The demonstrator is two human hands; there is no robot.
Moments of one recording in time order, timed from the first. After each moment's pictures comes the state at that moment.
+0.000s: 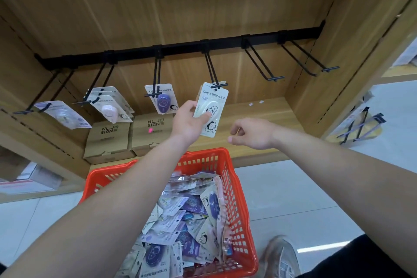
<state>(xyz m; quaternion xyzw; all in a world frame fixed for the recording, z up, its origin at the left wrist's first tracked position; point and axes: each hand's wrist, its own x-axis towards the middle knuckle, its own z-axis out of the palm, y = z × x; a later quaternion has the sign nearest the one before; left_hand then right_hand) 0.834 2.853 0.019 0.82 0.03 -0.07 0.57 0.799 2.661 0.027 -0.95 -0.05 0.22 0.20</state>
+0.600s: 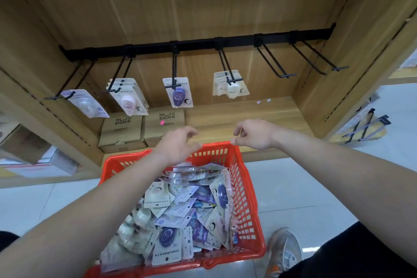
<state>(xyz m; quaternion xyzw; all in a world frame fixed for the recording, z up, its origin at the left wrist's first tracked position) 0.791 2.938 0.007 0.95 -0.11 -0.17 0.24 0.786 2.693 0.029 -0.96 -0.06 0.23 0.15</state>
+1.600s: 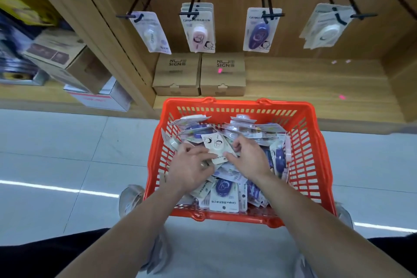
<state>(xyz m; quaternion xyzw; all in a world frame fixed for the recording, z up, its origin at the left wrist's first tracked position) 0.670 3.092 -0.140 0.97 -0.08 -0.16 0.15 0.698 2.890 -0.161 -0.94 -0.02 0.13 0.32</state>
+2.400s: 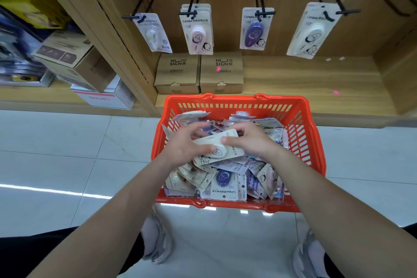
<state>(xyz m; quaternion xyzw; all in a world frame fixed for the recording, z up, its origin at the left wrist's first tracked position) 0.686 3.101 -0.078 0.86 0.03 -0.20 0.47 0.712 2.881 -0.095 -0.78 -0.01 0.28 0.56</state>
